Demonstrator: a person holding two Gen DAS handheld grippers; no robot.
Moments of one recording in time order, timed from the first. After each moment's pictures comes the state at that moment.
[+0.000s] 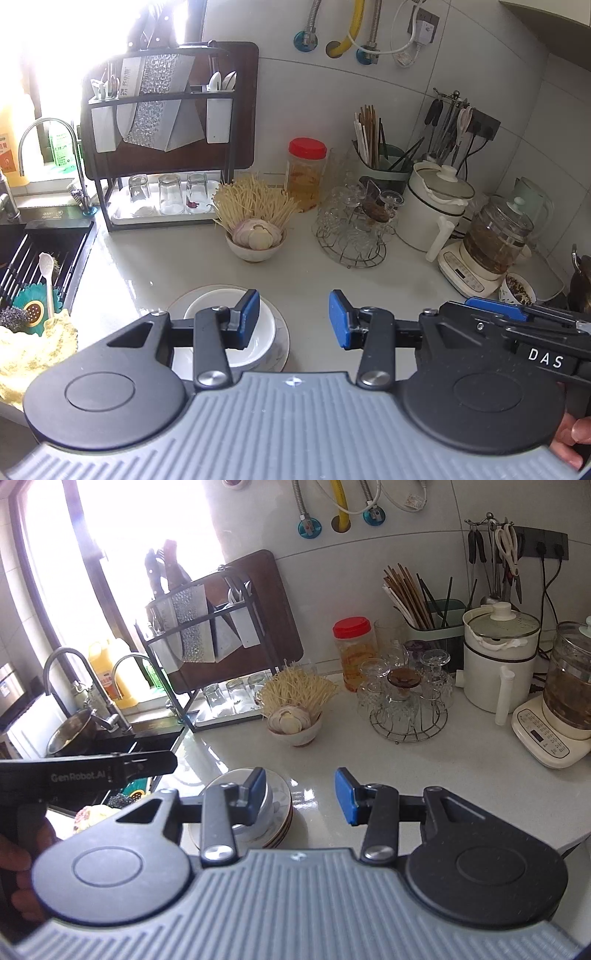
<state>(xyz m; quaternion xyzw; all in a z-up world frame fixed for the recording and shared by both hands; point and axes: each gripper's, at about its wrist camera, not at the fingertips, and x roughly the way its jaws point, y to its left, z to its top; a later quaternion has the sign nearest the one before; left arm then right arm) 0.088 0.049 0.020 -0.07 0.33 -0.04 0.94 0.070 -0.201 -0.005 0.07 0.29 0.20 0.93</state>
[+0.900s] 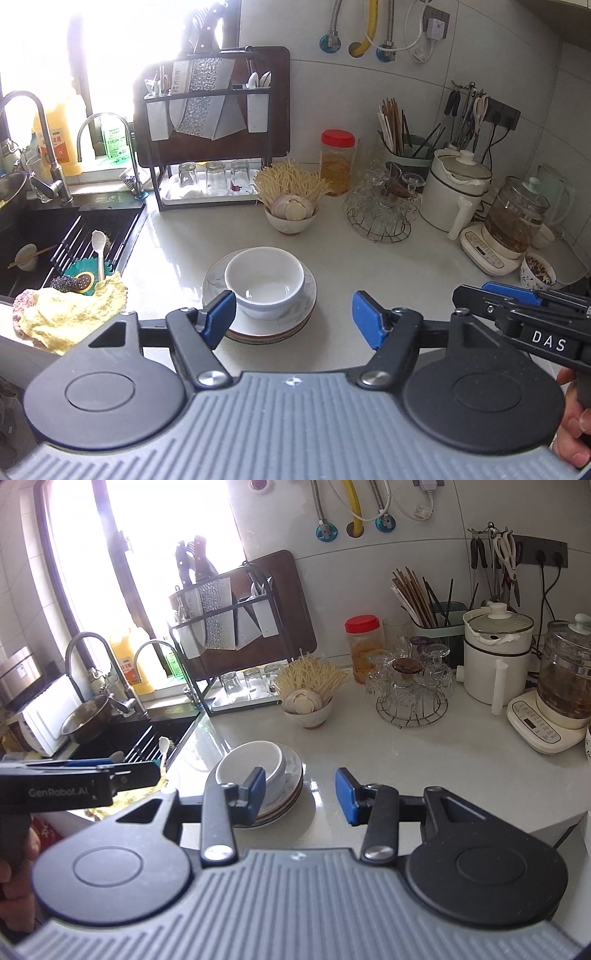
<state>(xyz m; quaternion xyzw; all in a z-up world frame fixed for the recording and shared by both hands) -0.014 0.028 0.019 -0.05 0.33 0.03 0.94 0.006 -0.211 -0.011 0.06 0.28 0.22 0.93</state>
